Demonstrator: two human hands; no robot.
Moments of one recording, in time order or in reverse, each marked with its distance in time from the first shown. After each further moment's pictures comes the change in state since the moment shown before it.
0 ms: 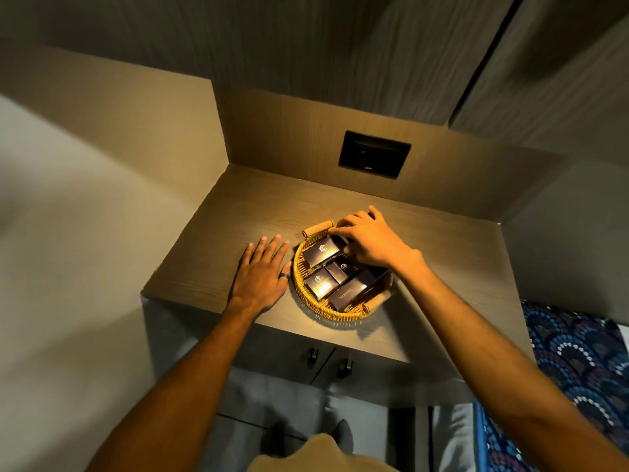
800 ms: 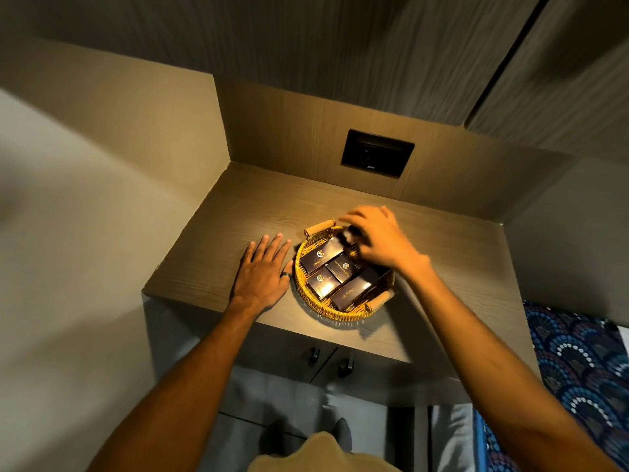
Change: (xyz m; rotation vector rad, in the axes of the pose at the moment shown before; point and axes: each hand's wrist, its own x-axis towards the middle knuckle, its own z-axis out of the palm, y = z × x) left_hand 0.001 -0.002 0.002 -0.005 0.007 0.000; right_hand -0.006 0.007 0.008 0.173 0.163 0.142
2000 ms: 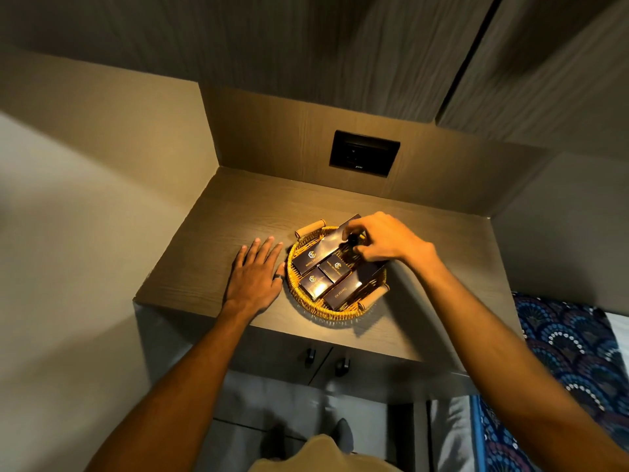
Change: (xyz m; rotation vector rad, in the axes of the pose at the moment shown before) left_hand 0.000 -0.003 0.002 -0.019 -0.001 -0.027; right_hand -0.010 0.000 -0.035 0.061 -0.181 0.028
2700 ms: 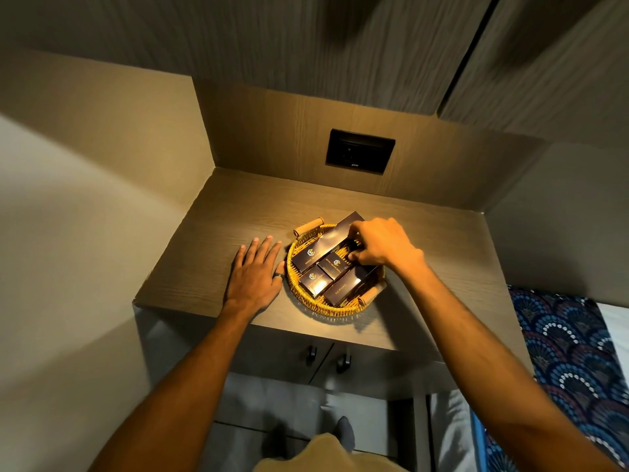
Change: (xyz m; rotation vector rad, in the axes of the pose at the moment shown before) left_hand -0.001 0.004 -0.004 -0.007 0.015 0.038; right_hand -0.011 -0.015 0.016 -0.174 0.027 0.246
